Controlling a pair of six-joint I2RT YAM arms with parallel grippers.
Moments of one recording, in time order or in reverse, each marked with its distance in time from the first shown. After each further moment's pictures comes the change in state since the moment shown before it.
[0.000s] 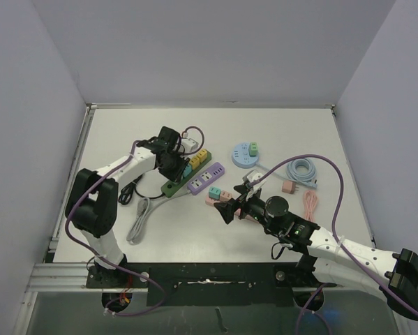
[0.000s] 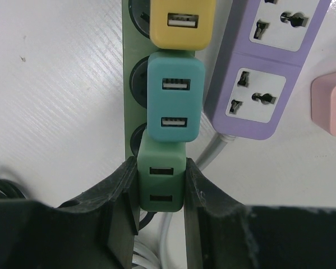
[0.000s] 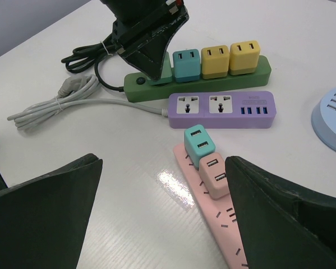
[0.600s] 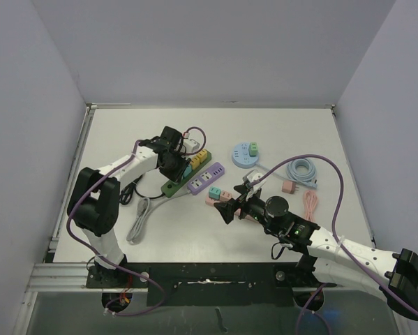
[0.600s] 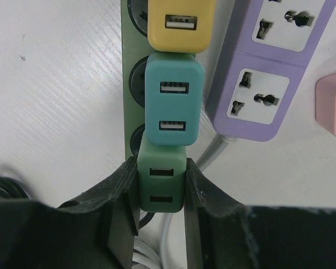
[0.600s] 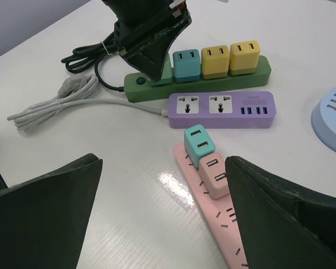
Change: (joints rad) left arm -0.015 0.045 0.002 -0.014 -0.032 -0.001; right arm -0.001 0.000 0.000 0.000 0.000 -0.001
